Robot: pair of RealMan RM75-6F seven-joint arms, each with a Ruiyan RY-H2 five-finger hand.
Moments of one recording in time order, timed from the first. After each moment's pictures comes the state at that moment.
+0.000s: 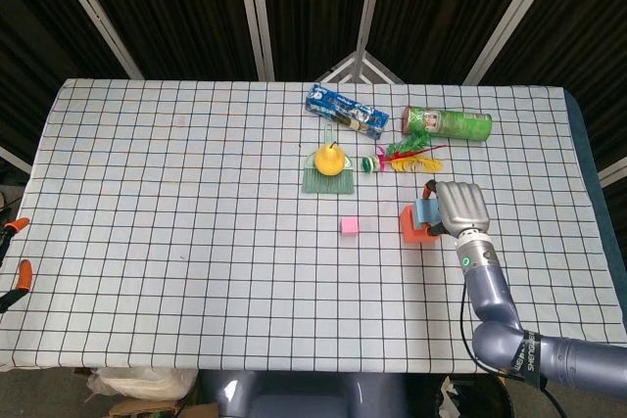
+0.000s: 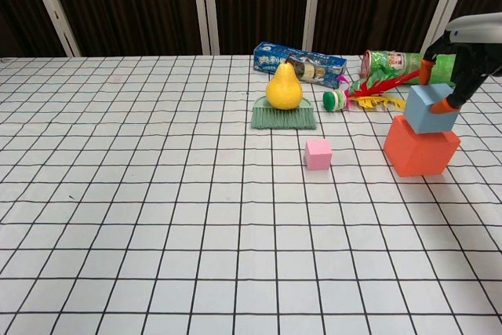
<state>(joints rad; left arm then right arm) -0.05 -1.13 -0.09 -1.56 1.46 1.56 -0.01 0.82 -1.24 0.22 -1.82 -0.45 1.11 -0.64</state>
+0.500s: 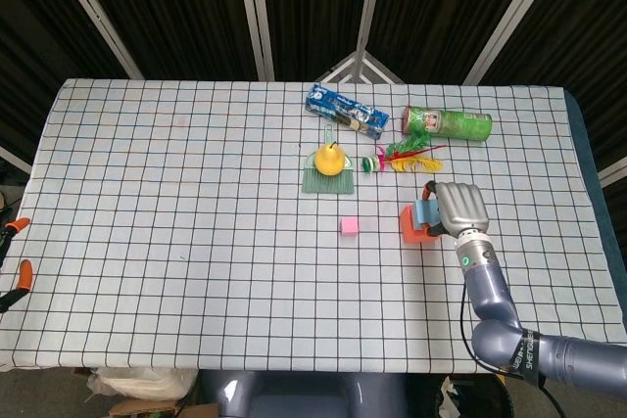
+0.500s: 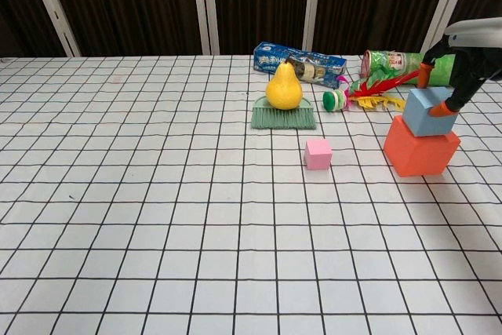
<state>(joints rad) -0.05 -1.13 -0.09 -1.56 1.46 1.56 -0.01 0.83 -1.25 0.21 -1.80 -0.45 1.10 -0.61</state>
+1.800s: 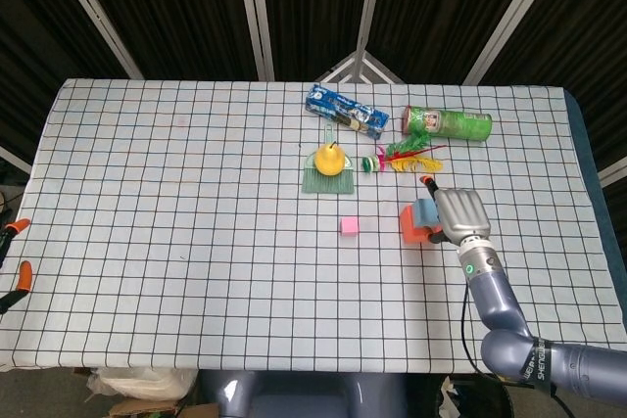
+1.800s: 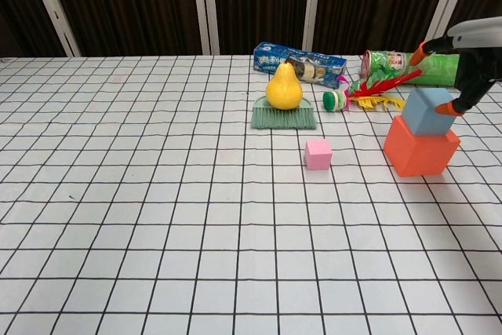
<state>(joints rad) -0.05 -1.12 -0.08 -1.57 1.47 1.56 -0.02 0.83 -1.17 0.18 -1.90 -0.47 1.09 -0.62</state>
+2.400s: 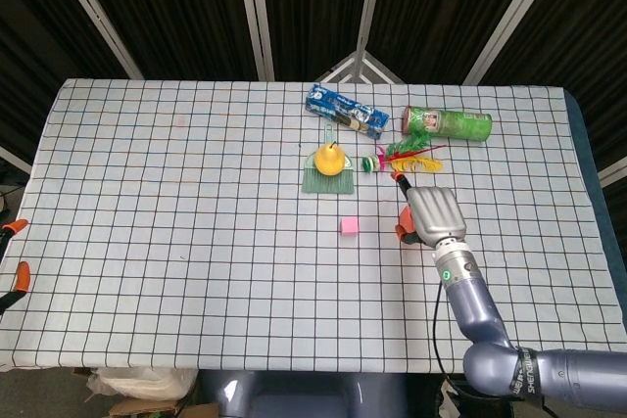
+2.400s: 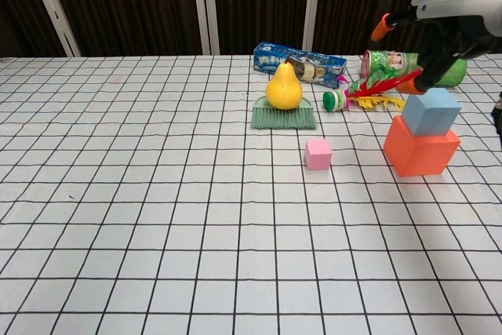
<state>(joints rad) -0.05 -1.11 -0.08 -1.57 1.48 1.56 -0.06 0.90 -1.21 0.24 -2.05 -0.43 1.23 -0.68</state>
